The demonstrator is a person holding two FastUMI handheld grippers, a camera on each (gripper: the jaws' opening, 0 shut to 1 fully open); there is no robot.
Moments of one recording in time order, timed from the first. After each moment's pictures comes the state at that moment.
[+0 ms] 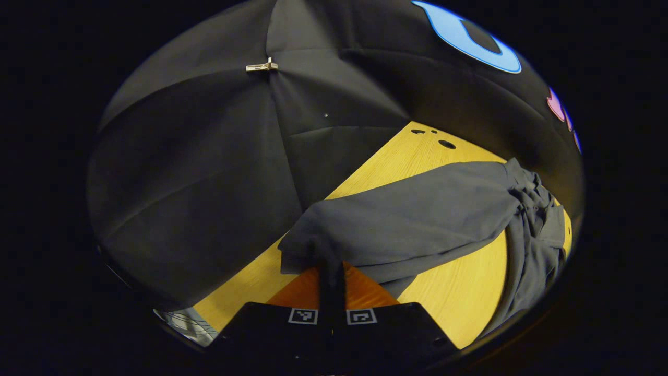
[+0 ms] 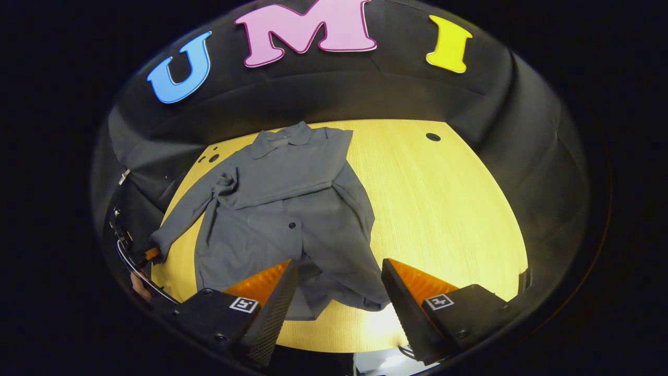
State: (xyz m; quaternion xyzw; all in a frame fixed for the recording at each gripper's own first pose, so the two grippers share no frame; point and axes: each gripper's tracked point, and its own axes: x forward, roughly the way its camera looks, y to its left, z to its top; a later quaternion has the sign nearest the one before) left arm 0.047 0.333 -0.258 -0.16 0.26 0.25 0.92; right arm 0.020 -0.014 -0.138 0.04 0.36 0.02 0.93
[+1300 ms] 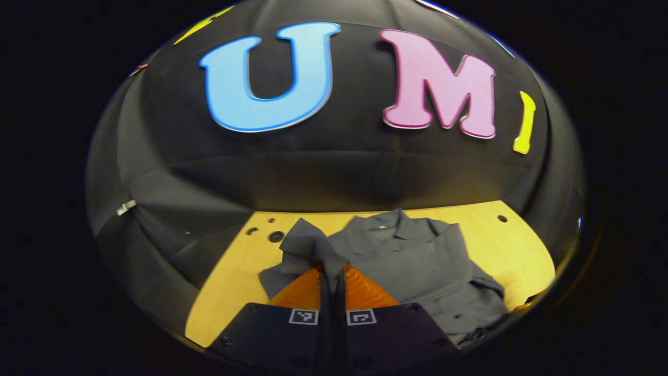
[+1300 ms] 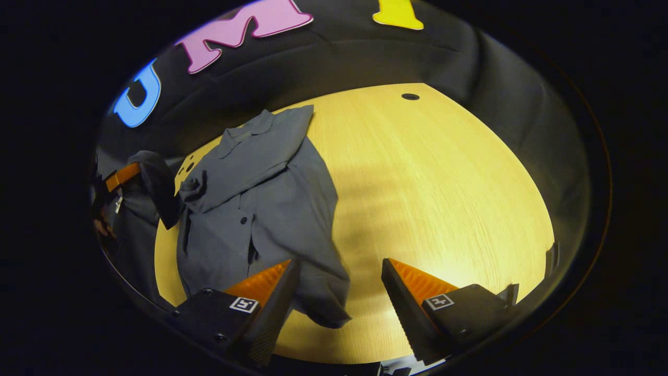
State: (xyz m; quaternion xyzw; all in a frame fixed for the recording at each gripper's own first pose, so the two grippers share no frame) left arm 0.211 -0.002 -0.018 0.01 0.14 -0.02 0.99; right arm 0.037 -0.084 -0.213 0.12 0.39 0.00 0.91
